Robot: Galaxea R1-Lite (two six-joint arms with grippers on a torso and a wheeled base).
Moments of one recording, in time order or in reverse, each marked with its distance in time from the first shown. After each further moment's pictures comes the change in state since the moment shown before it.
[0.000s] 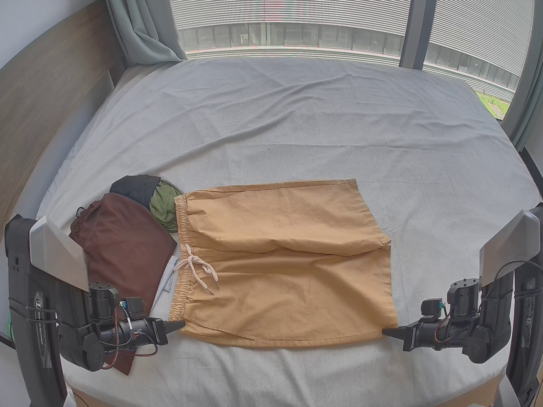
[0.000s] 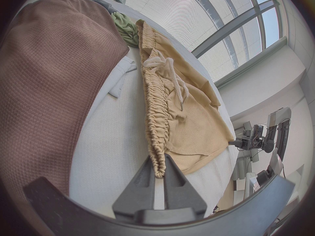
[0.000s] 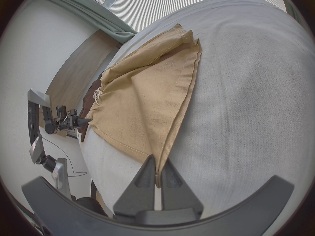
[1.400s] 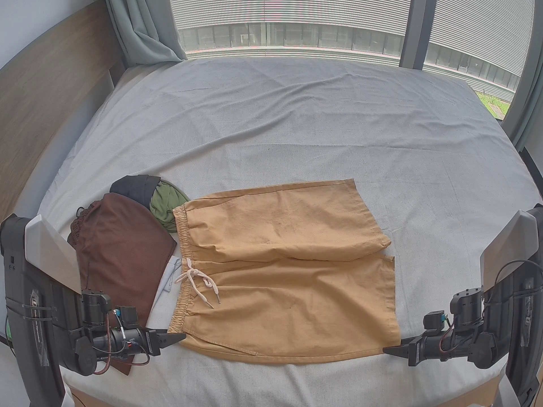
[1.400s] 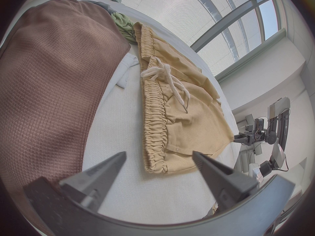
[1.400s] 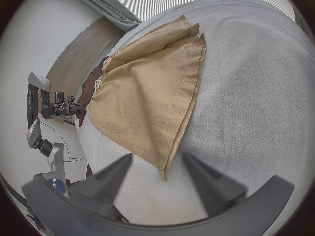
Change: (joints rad) left arm 0.044 -0.010 0.090 0.001 -0.019 0.115; right arm -0.013 0.018 0.094 0.003 -0.004 -0.144
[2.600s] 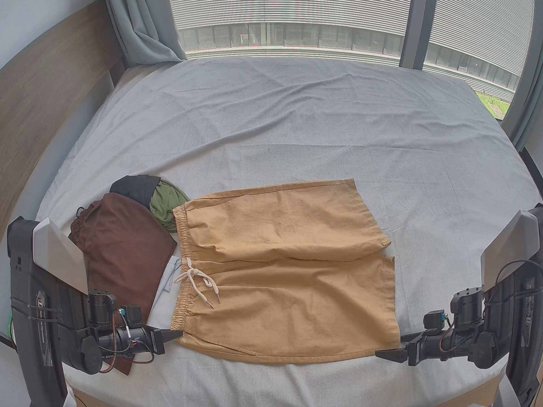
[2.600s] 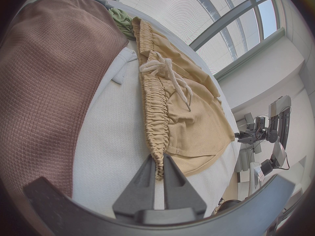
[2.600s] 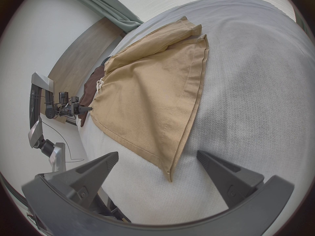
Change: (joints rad) left arm -0.016 0.042 -0.051 0.001 -0.005 -0.003; right arm 0.004 -0.007 0.000 -0.001 0.007 0.004
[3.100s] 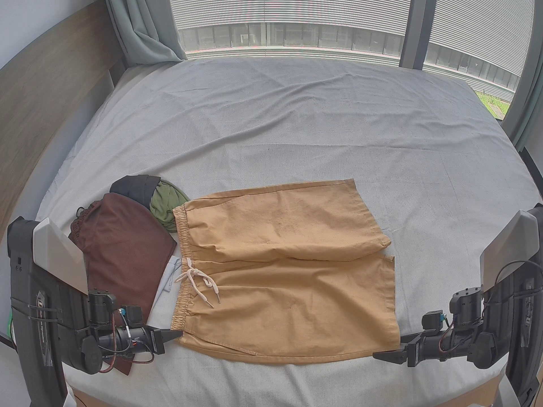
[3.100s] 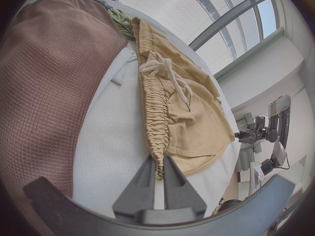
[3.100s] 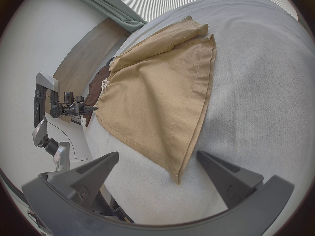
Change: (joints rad) left arm 0.001 0.001 -0.003 -0.001 -0.001 0.003; right arm 0.008 0.000 -0.003 0.000 0.048 0.001
